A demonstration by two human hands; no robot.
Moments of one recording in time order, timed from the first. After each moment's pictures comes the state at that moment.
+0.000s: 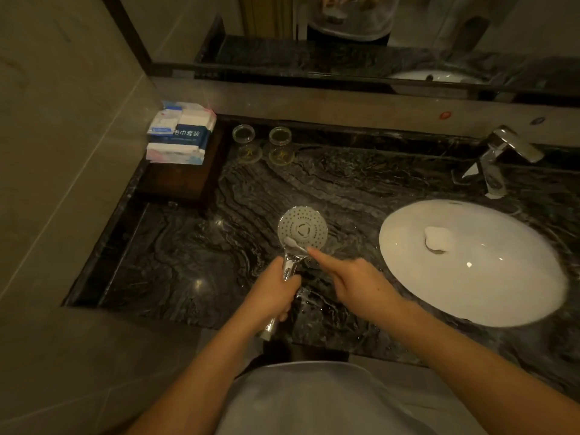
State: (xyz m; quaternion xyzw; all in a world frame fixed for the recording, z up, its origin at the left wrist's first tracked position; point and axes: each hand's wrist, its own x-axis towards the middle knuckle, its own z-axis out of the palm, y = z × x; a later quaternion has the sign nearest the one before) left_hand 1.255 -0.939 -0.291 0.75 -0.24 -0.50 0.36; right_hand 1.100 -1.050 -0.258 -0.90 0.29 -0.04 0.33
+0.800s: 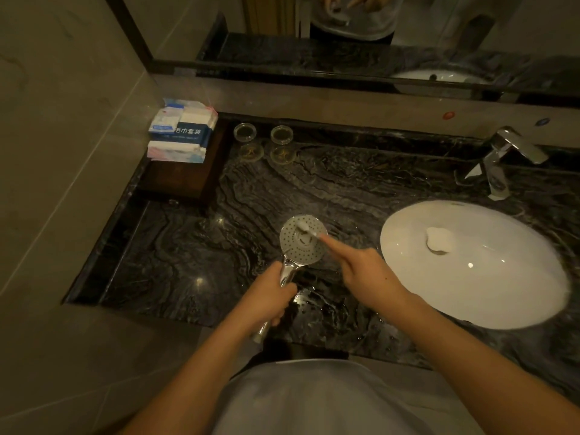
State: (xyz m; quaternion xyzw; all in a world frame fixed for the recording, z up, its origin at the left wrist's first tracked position) left_hand 1.262 -0.931 -0.292 0.76 -0.24 -0.52 0.31; right_hand 1.100 -1.071 -0.270 -0.87 0.33 -0.07 0.35
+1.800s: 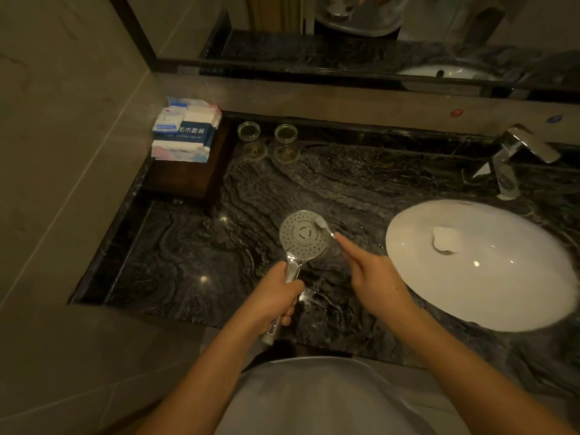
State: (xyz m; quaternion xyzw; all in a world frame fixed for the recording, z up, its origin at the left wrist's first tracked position) left_hand 1.257 -0.938 -0.277 0.72 -0.17 -0.57 0.36; right_hand 1.096 -1.059 -0.267 -0.84 0.40 -0.12 0.36
